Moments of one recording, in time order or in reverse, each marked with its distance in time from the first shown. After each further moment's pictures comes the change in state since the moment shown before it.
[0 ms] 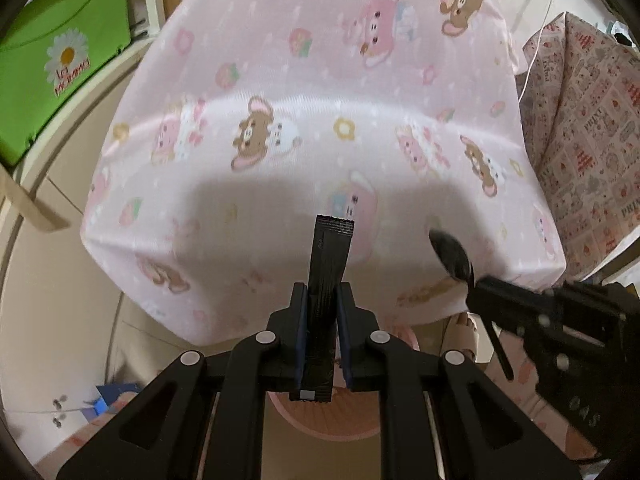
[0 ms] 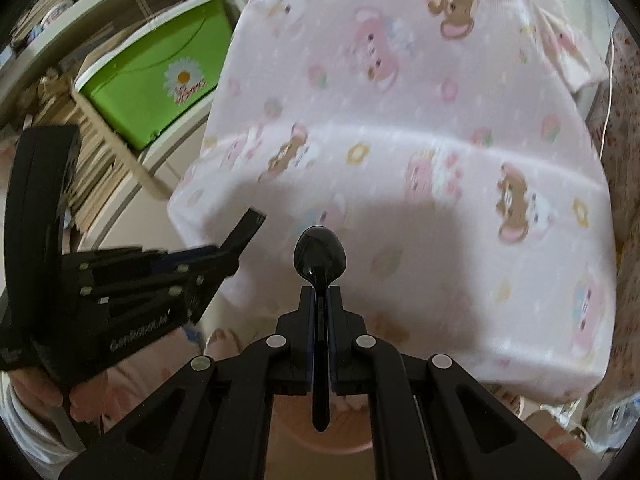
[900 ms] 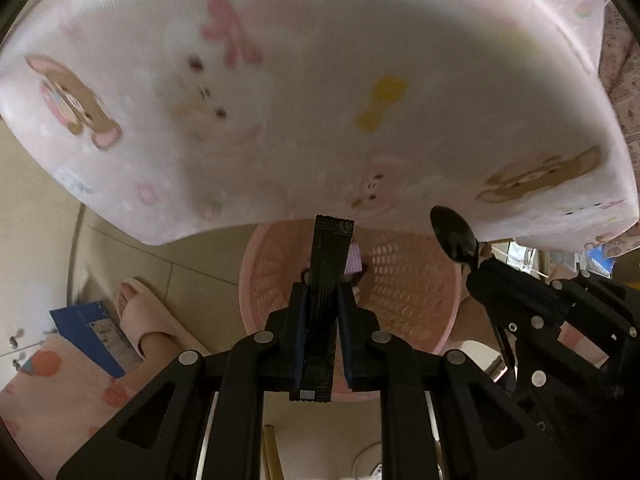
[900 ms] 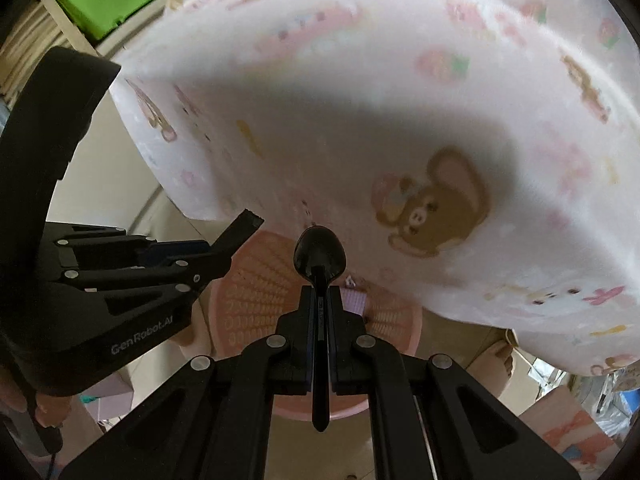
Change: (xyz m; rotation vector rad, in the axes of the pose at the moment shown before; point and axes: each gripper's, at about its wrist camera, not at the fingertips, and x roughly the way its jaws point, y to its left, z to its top) left arm 0.122 0.017 -0.069 -0.107 0.347 -0.004; right arm 0.115 -0.002 -0.062 -0.083 0.273 -0.141
